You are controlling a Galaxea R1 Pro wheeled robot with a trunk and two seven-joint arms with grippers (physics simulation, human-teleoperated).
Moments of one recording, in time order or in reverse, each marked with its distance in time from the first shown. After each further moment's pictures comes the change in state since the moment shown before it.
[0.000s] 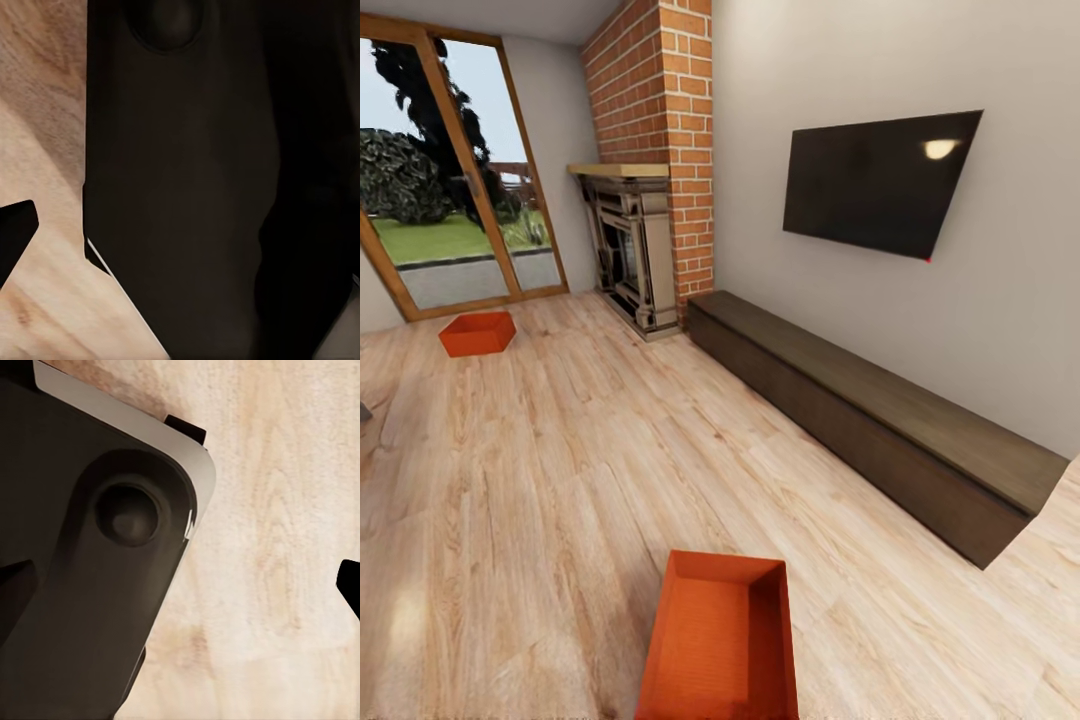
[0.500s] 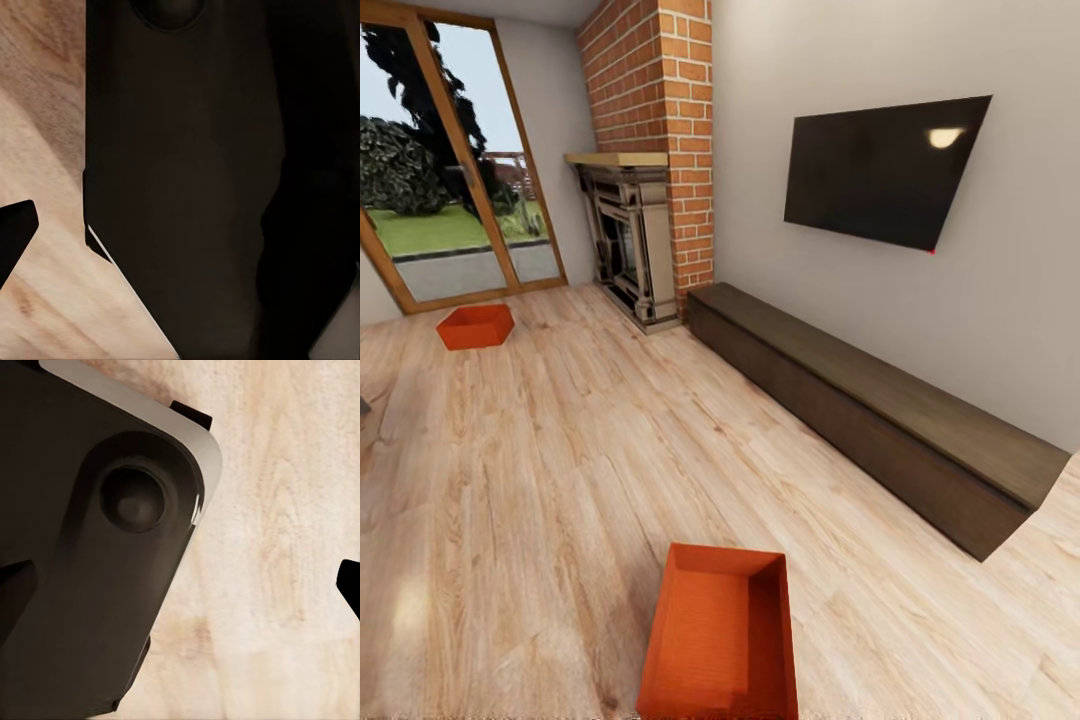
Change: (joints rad) left arm 0.000 0.000 0.000 0.000 0.000 0.000 0.000; right arm 0.001 0.000 0.001 0.000 0.001 0.000 0.000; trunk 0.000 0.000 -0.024
